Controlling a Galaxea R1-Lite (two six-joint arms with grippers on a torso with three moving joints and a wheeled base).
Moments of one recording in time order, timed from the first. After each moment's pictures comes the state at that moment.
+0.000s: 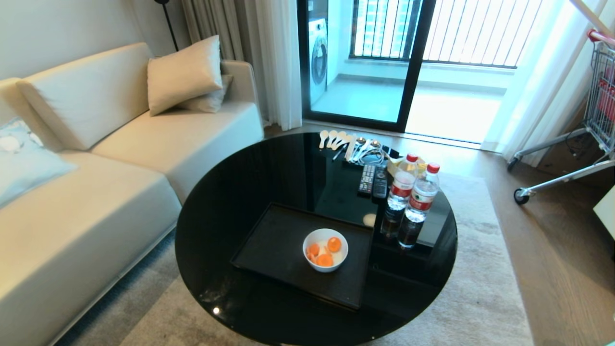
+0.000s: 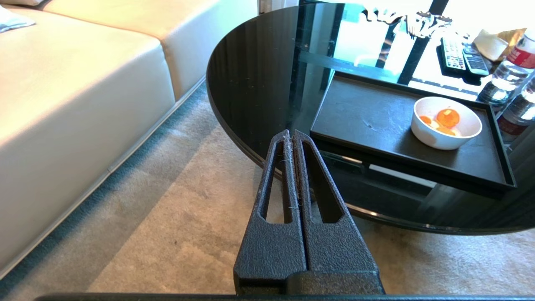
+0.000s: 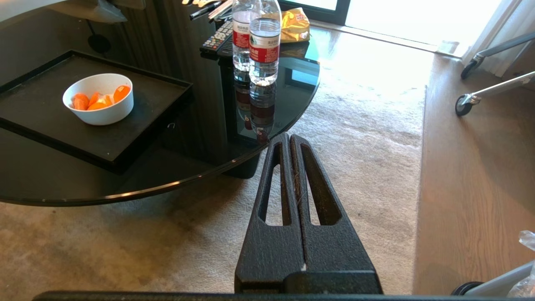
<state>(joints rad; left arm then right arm) 0.00 0.00 0.00 0.00 0.01 -0.06 0.00 0.00 0.00 0.00 0.04 -0.06</state>
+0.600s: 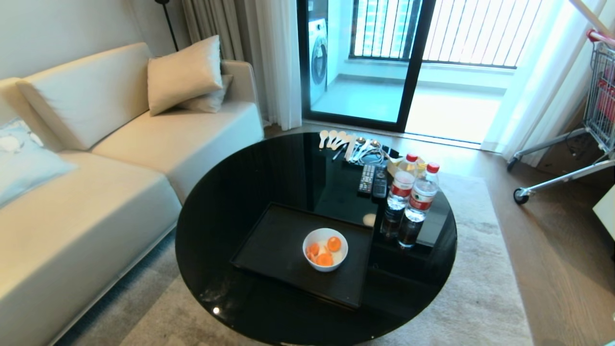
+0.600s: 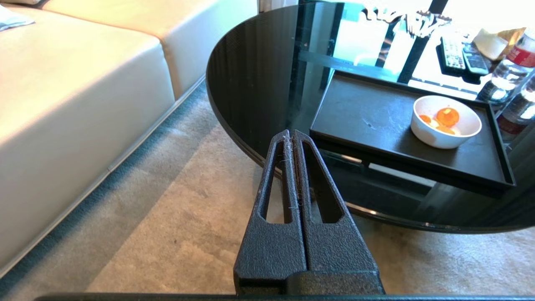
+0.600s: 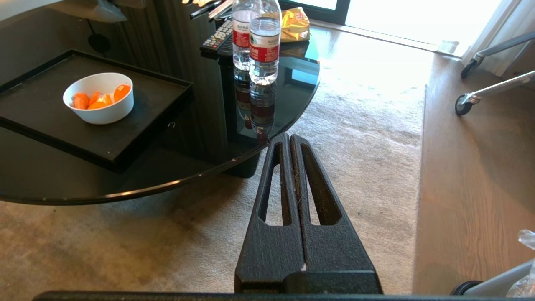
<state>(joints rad) 0.00 0.00 0.00 0.00 0.01 -0.06 0.00 0.00 0.00 0.00 0.04 -0.06</state>
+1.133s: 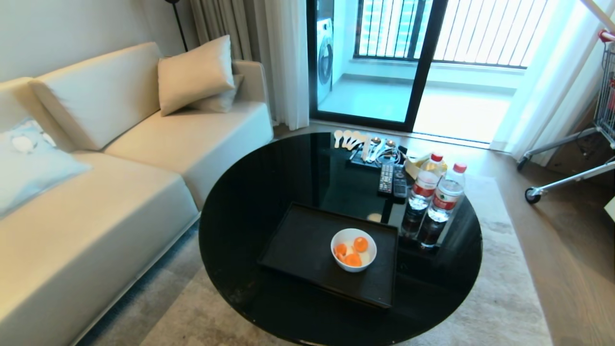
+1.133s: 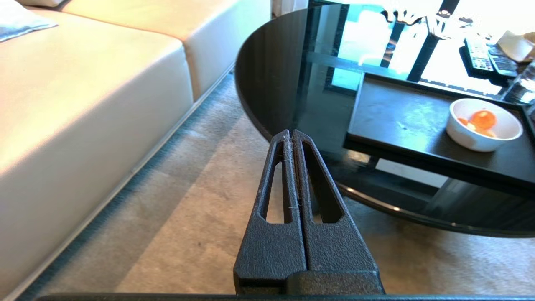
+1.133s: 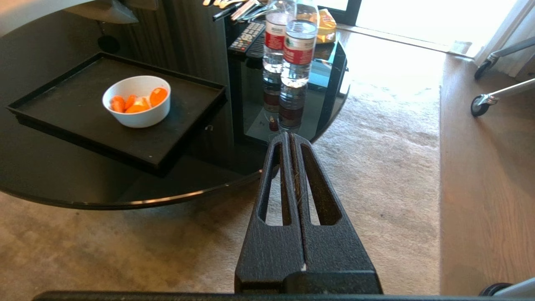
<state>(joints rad) 0.00 0.00 0.00 0.00 0.01 -0.06 0.00 0.00 0.00 0.00 0.04 -0.06</state>
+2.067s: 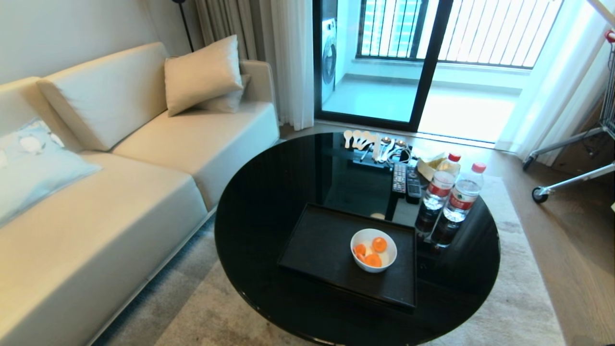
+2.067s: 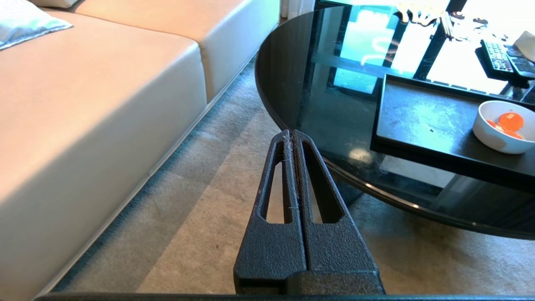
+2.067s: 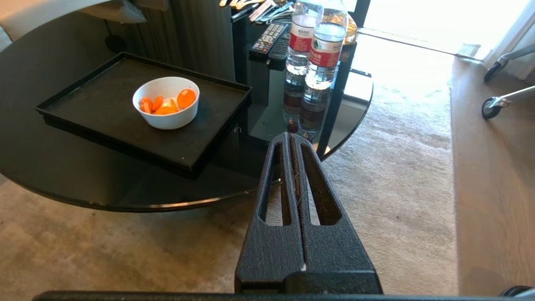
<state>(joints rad) 0.00 0.00 0.00 0.00 0.01 -0.06 0.00 0.00 0.00 0.00 0.04 -0.08</state>
